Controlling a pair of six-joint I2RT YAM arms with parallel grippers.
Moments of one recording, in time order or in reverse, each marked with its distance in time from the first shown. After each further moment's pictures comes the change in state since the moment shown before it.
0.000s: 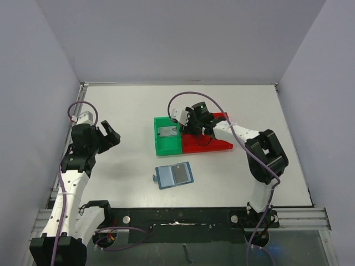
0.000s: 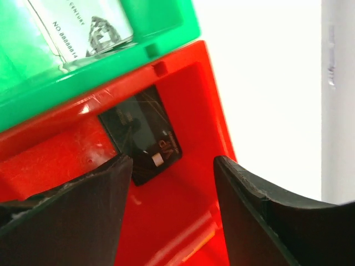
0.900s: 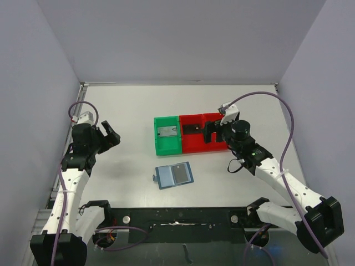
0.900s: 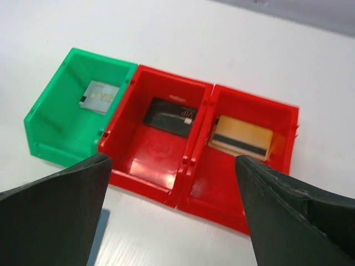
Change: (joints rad) left arm 0.008 0.020 -0.004 0.003 0.006 0.008; right arm -0.041 -0.840 -0.526 0.209 0.107 0.900
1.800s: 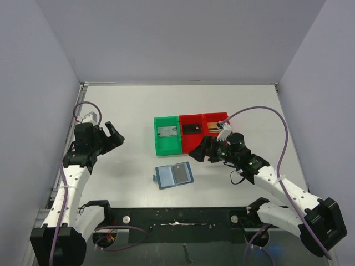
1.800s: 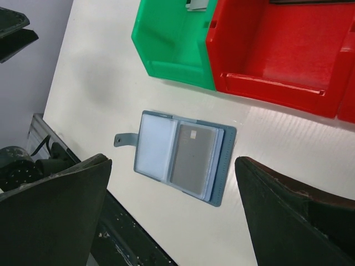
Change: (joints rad) left arm -0.004 0.044 -0.004 0.004 0.051 -0.013; right arm 0.029 -0.047 -0.164 -0.100 -0.359 0.586
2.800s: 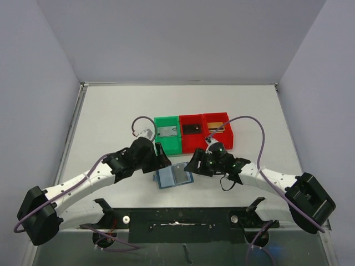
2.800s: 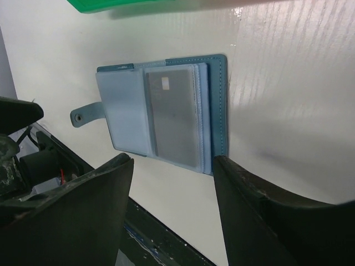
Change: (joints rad) left arm -0.817 0.169 -0.021 0.053 -0.154 -0.480; right arm 0.156 0.210 -0.072 0.027 0.076 0.260
